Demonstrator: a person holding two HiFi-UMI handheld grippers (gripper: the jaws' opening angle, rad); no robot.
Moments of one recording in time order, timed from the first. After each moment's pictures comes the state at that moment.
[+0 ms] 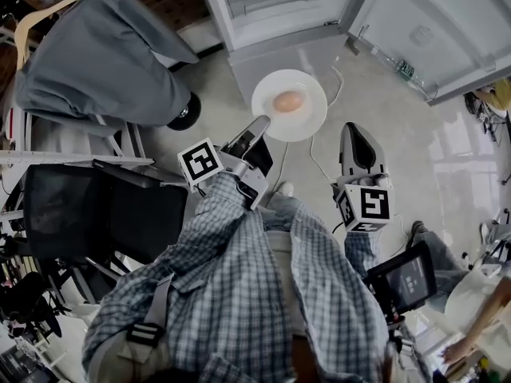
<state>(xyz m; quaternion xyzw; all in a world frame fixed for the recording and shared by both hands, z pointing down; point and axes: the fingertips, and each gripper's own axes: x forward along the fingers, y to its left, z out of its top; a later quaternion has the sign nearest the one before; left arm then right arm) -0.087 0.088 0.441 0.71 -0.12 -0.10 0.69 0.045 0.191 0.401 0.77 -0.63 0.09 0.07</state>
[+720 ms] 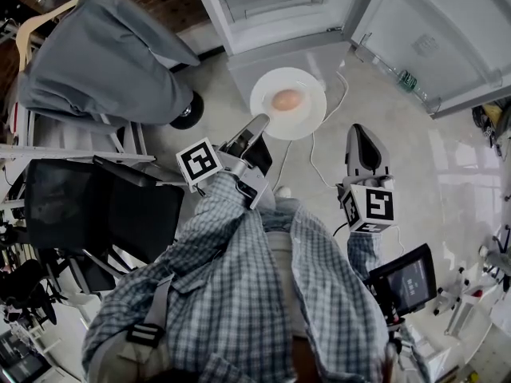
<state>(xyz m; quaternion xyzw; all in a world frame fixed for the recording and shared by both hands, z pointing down) -0.050 0.076 0.440 0.71 -0.15 -0.12 0.68 0.103 0.183 0.411 0.76 -0.64 0.09 0.06</state>
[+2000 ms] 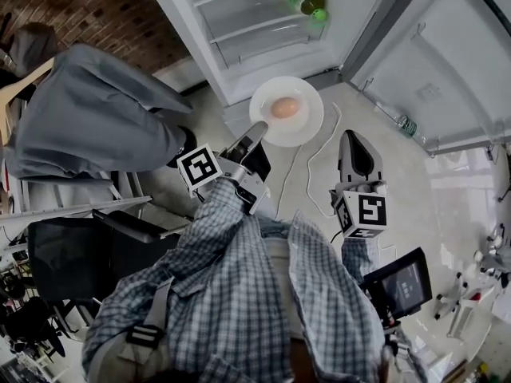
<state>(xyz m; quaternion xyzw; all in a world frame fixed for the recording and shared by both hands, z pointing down) 0.011 -0.079 0.438 0.71 -0.11 -0.10 0.68 0.141 0.030 0.391 0.78 -0.62 0.07 0.06</state>
